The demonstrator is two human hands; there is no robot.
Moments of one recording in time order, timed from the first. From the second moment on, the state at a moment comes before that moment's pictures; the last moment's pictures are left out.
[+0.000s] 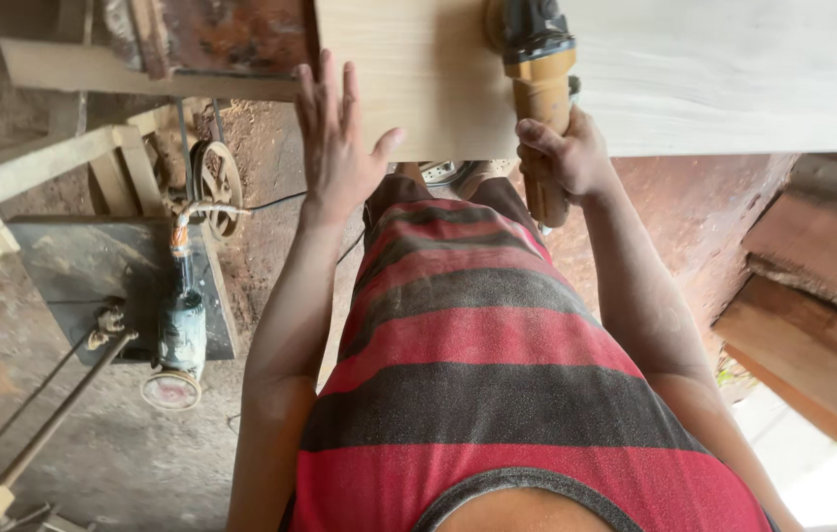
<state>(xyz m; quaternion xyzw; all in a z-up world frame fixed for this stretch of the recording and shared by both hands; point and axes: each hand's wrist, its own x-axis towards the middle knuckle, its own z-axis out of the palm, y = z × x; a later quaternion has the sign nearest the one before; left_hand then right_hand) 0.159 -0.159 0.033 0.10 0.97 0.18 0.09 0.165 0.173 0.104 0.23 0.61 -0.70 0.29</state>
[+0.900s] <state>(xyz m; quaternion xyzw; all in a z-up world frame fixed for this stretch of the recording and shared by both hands) 0.131 -0.020 0.053 0.04 0.96 -0.02 0.26 0.305 0.441 0.106 0.40 0.58 -0.70 0.10</state>
